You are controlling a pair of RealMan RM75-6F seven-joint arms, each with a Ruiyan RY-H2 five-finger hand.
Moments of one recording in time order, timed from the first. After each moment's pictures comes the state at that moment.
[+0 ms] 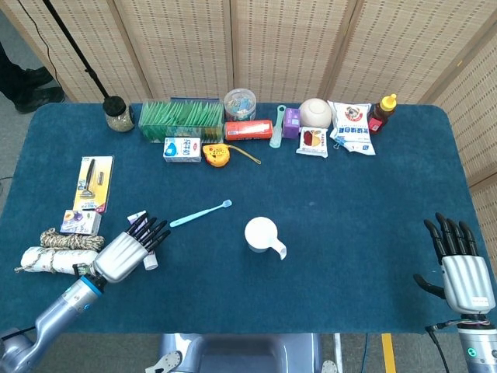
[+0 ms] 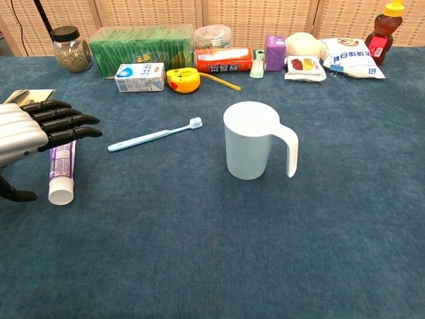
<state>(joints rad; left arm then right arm) -0.47 -1.39 0.04 -1.35 1.78 1.12 0.35 0.07 -1.15 0.08 -1.59 -1.56 1.55 -0.08</state>
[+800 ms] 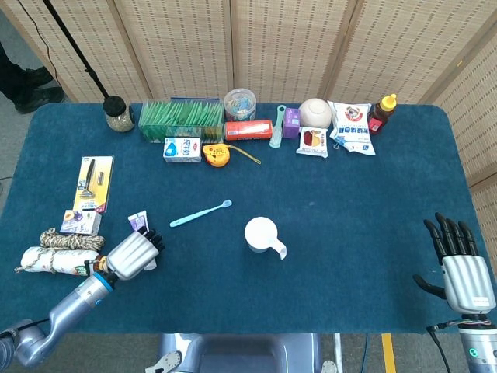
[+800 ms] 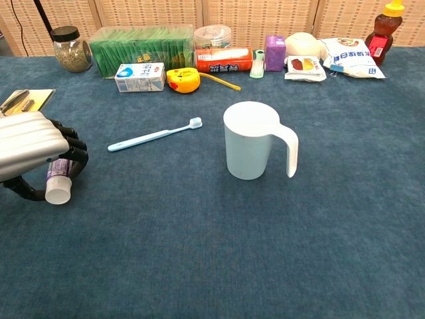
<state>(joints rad) -0.52 -1.45 0.06 -1.28 1.76 1.11 0.35 0.08 -1.15 0.07 -1.59 -1.56 1.55 -0.05</state>
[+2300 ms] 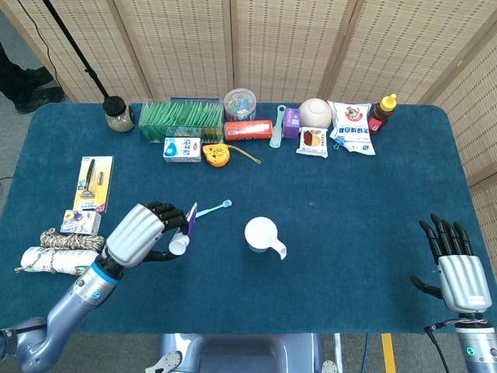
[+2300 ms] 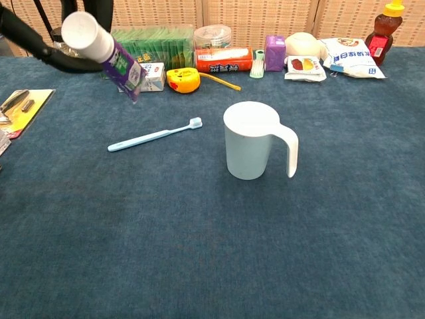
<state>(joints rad) -0.60 -1.21 -0.13 -1.87 1.63 1.23 0.05 0.09 -1.15 0.07 -1.59 -1.56 1.52 -0.05</state>
